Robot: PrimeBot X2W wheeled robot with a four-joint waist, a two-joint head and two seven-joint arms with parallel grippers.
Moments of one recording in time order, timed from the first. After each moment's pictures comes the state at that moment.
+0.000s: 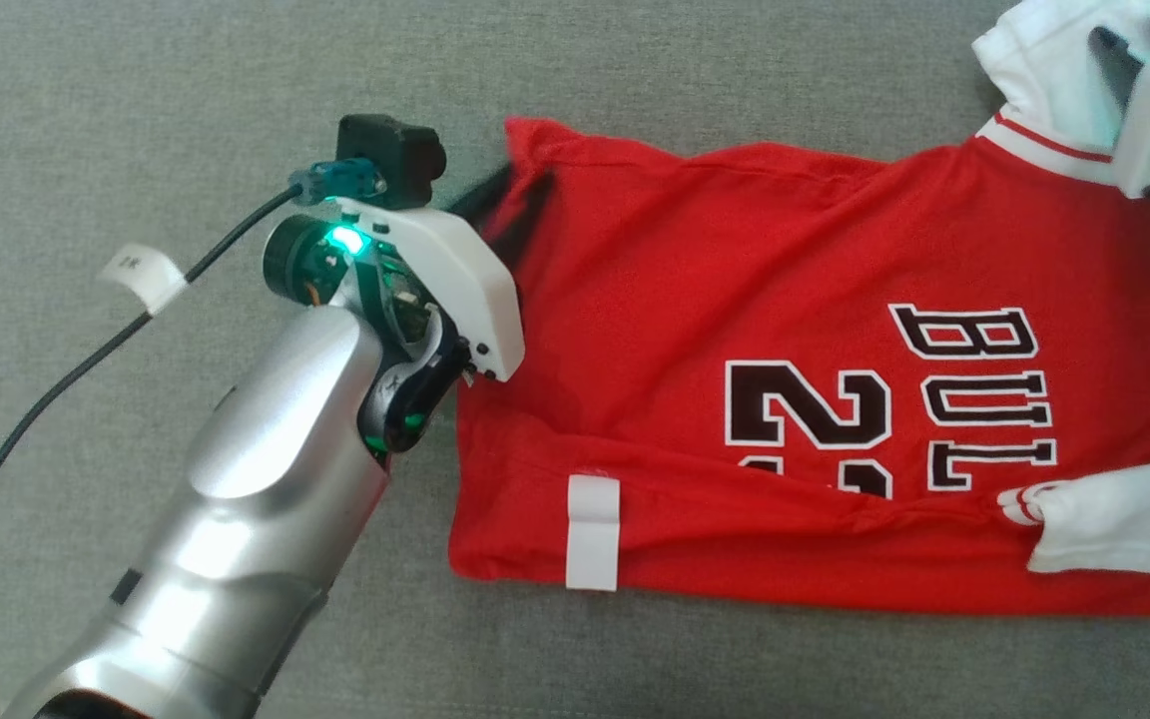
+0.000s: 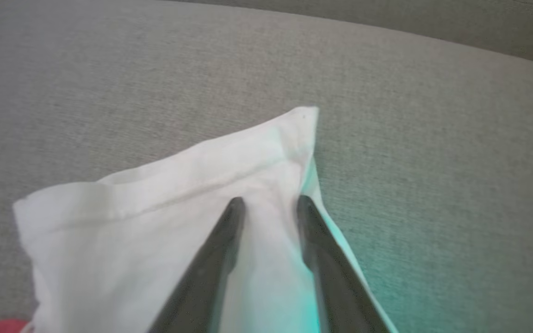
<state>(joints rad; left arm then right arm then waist) -0.76 0.14 -0.63 0.43 -0.68 -0.07 0.37 -0.84 -0.39 0.12 0.49 0.30 0.13 0.70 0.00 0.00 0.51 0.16</state>
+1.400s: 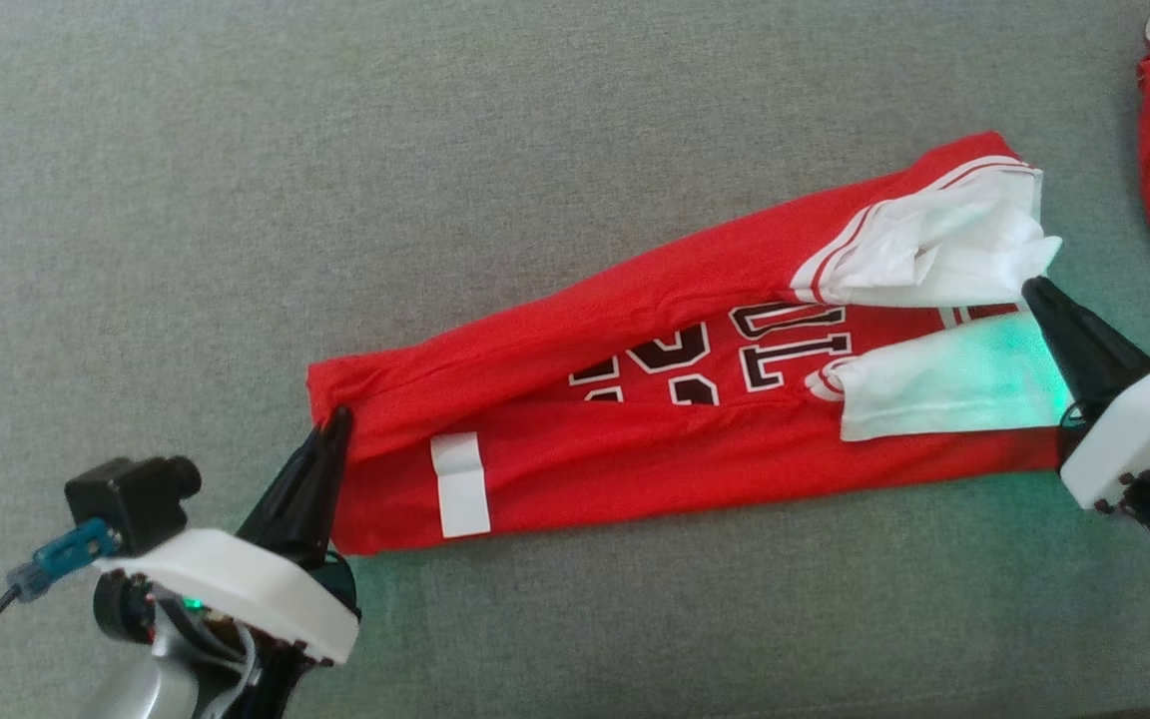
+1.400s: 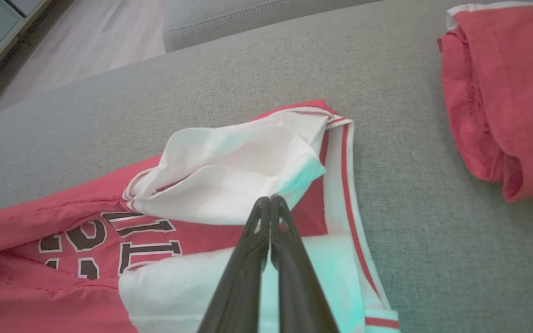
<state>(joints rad) -0.04 0.42 -0.40 -0.26 -0.85 0.17 0.25 -0.15 -0.28 -0.05 -0.14 0.55 0.13 0.61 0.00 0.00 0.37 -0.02</state>
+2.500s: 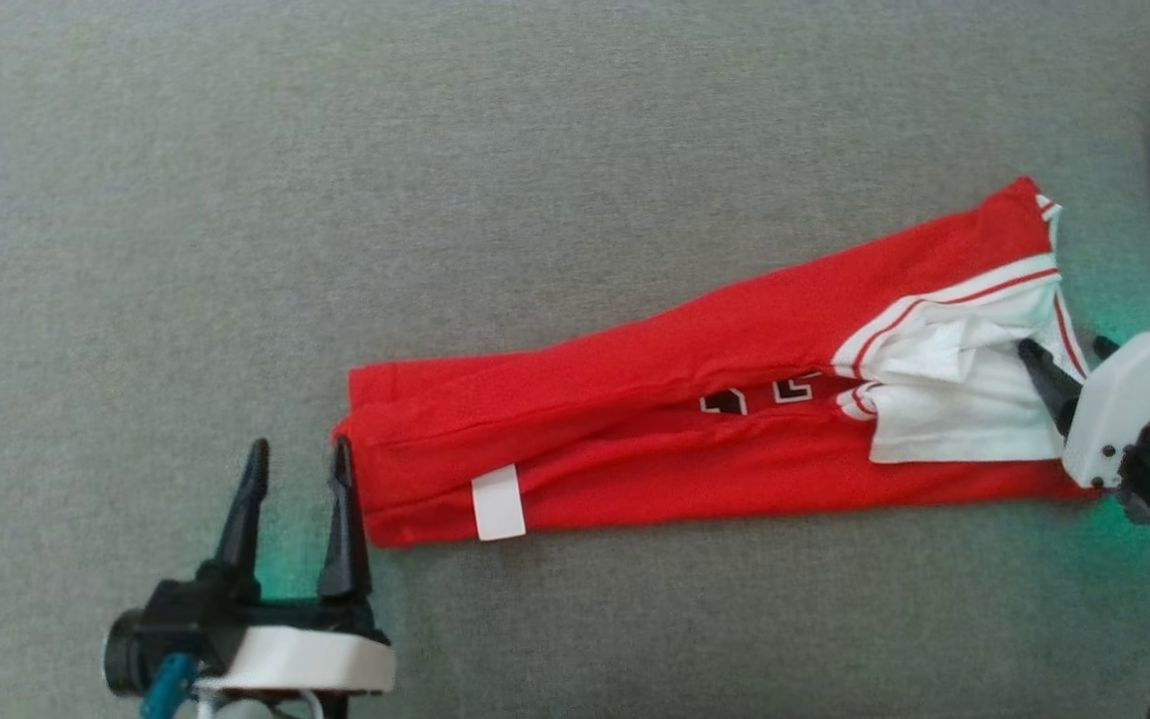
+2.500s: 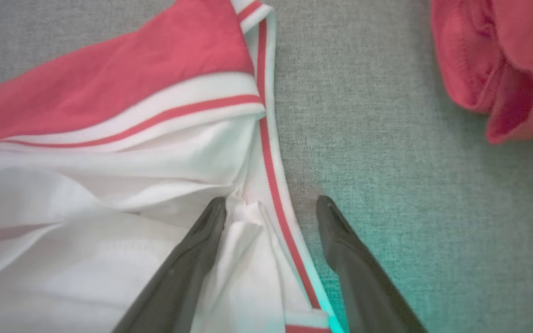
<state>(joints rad) -0.01 0.27 -0.42 0.04 -0.50 0.23 -0.25 -0.29 -0.27 -0.10 0.20 0.29 0.13 0.76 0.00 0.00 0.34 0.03</state>
